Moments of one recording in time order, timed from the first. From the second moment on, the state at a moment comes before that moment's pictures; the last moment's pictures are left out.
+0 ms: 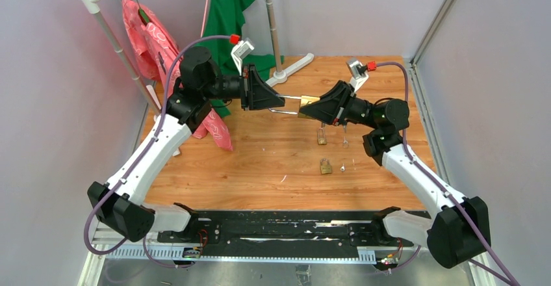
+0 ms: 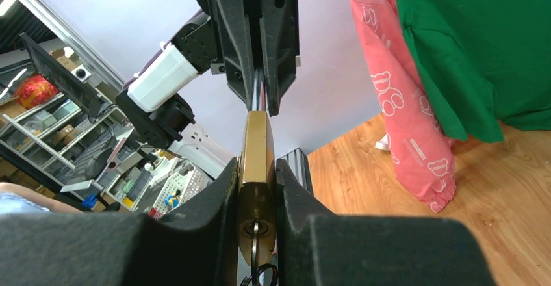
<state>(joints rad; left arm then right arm) -0.45 1.30 1.37 -0.10 1.04 -0.50 0.38 1.13 0.81 0.86 -0.92 1.05</state>
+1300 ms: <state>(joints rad) -0.45 1.26 1.31 0.00 1.06 -0.60 0.39 1.15 0.84 0.92 -0.95 1.04</state>
